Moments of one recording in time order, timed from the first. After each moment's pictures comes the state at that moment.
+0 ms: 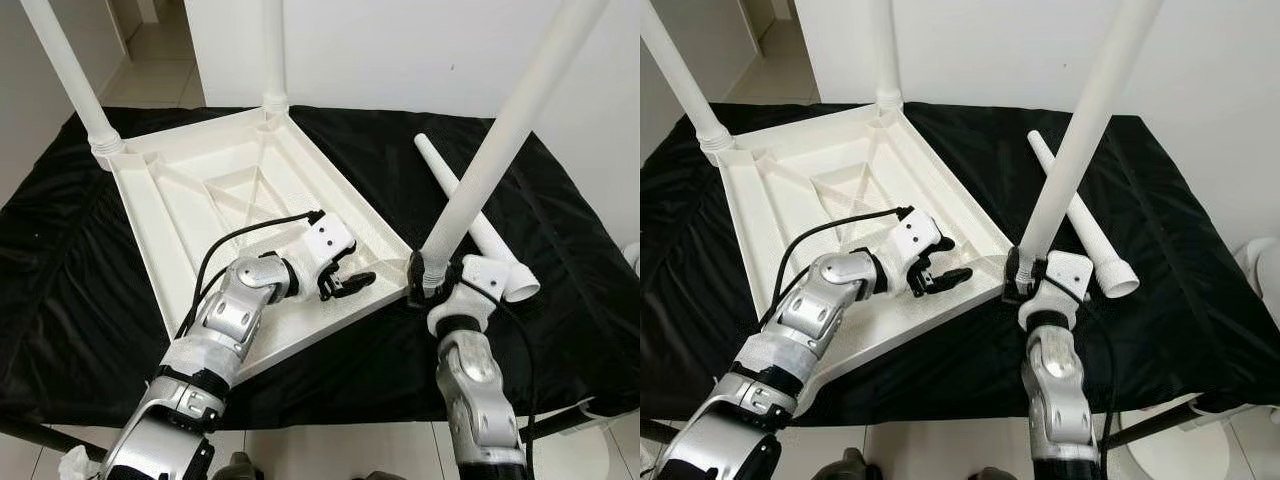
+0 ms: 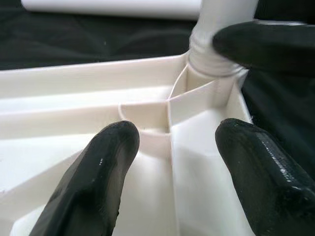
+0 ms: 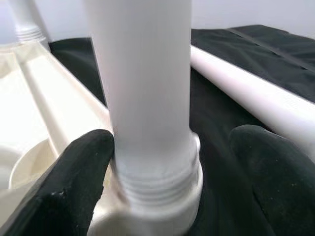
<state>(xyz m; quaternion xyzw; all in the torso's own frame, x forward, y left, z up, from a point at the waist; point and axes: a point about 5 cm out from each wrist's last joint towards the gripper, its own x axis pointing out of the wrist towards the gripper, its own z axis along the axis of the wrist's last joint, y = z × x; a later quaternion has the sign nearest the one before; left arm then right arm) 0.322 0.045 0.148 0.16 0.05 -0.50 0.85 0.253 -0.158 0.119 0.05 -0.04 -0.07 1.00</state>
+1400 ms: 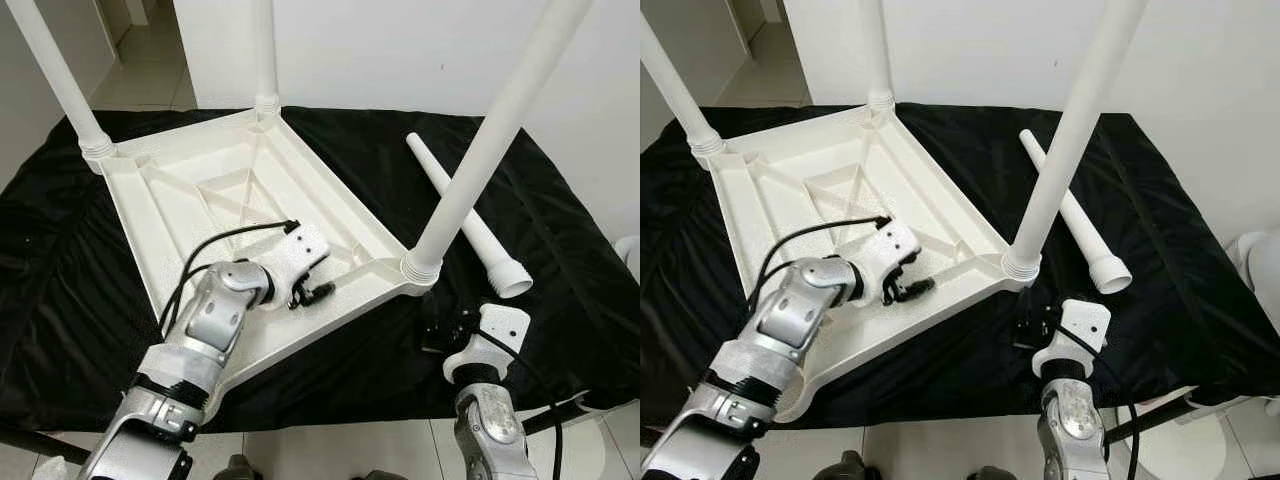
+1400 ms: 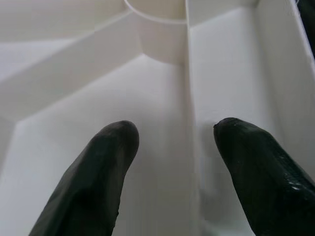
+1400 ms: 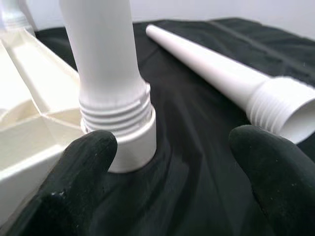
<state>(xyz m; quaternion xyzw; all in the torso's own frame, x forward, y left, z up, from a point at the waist) 0.312 0.068 0.130 0.23 0.17 -0.45 0.85 0.215 -0.170 0.109 0.03 -0.03 -0.07 1.00</state>
